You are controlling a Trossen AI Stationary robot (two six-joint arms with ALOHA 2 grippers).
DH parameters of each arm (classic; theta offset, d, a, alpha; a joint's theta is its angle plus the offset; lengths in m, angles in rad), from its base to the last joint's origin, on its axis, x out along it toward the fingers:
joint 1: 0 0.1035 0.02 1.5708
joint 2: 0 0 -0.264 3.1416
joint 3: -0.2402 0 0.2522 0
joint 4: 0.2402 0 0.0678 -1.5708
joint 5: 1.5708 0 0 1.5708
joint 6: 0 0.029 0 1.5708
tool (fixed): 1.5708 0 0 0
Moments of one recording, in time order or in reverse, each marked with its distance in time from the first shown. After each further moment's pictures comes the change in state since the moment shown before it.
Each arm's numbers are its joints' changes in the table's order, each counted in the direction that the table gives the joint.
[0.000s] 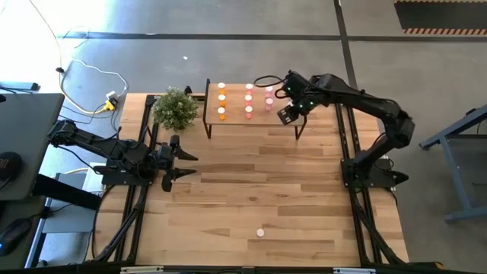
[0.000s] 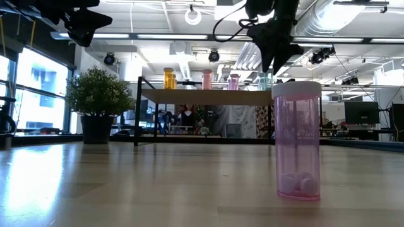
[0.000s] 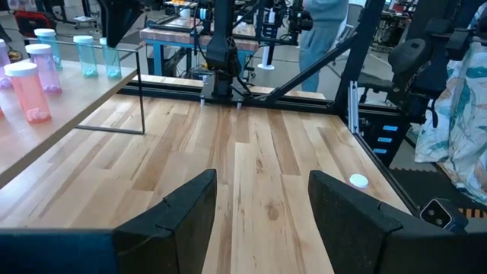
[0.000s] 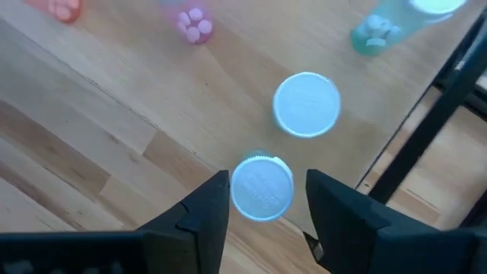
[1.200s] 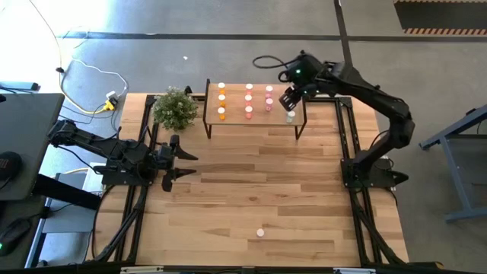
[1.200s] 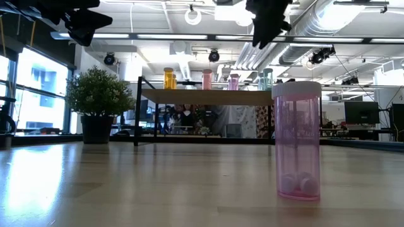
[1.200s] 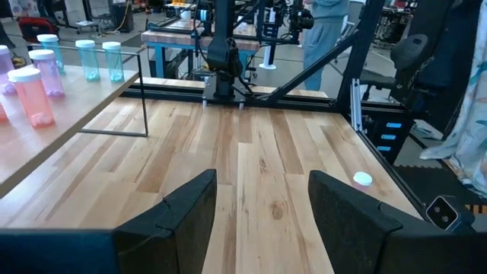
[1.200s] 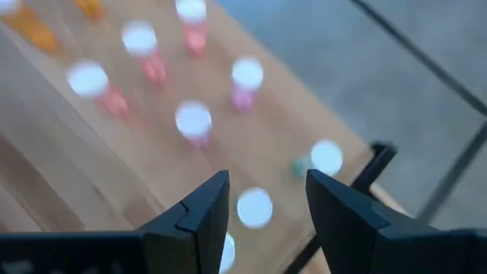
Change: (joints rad) left arm 0.001 0.000 0.000 0.001 -0.004 0.024; right arm -0.002 0.003 -0.245 -0.022 0.147 -0.279
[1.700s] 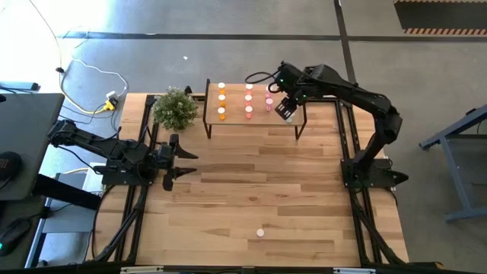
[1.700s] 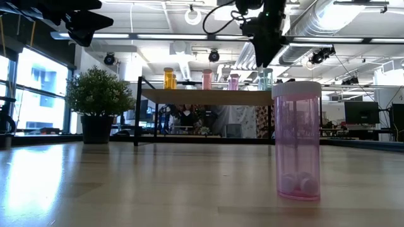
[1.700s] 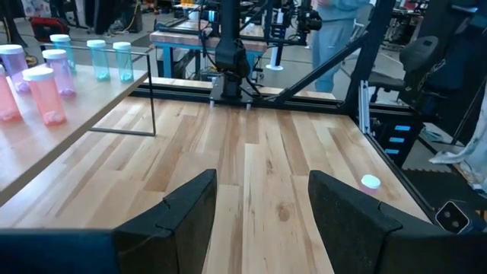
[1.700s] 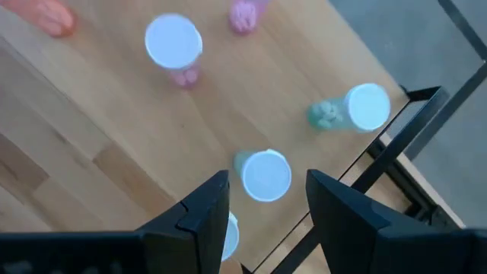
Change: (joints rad) left arm 0.000 0.000 0.000 0.001 -0.027 -0.006; right arm 0.008 -0.131 0.000 0.142 -0.001 0.034
